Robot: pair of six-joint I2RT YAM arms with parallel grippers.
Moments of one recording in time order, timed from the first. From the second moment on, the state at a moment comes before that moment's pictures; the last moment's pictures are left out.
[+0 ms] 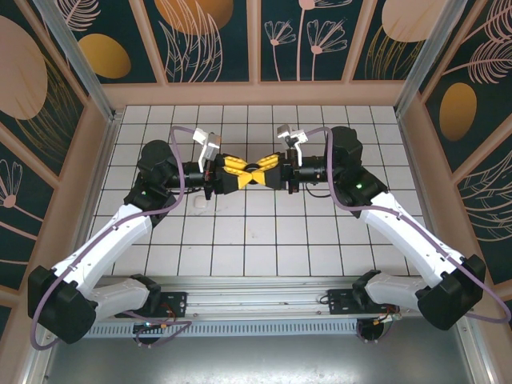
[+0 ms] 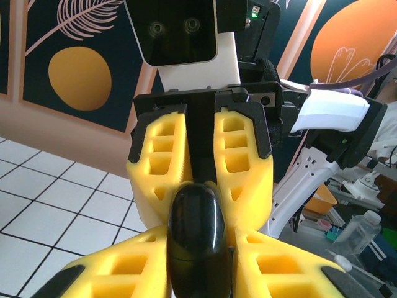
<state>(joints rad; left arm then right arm) -0.52 1.15 0.93 0.32 1.05 -0.44 0.62 1.18 1.09 0.00 -0.97 0.34</state>
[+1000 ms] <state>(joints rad) -0.52 1.15 0.93 0.23 1.06 -0.37 0.62 1.18 1.10 -0.06 -0.97 0.28</state>
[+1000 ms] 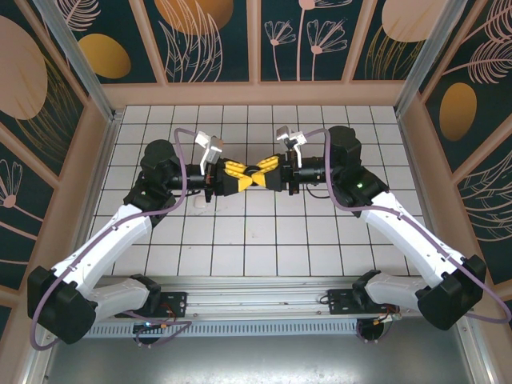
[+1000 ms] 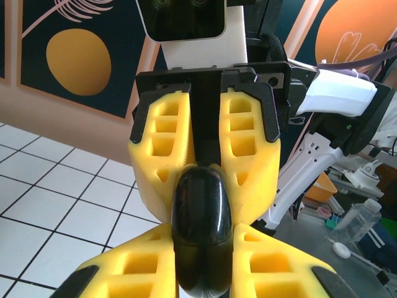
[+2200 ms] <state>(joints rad) -0.51 0.96 0.67 0.18 0.85 -0.10 0.58 1.28 1.12 -0.11 -0.81 0.39</state>
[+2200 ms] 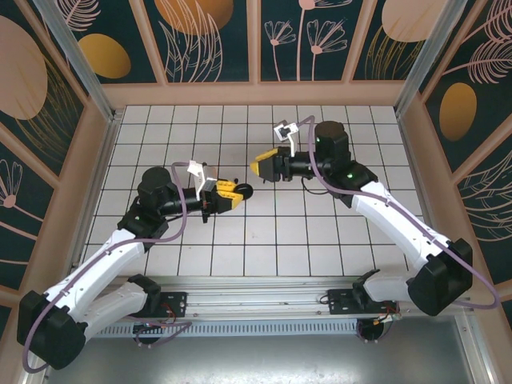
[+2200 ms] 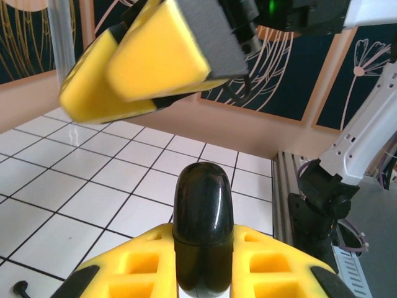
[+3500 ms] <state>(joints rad) -0.51 1.00 0.69 0.26 0.95 -0.24 0.65 1.19 0.99 -0.07 -0.79 0.31</state>
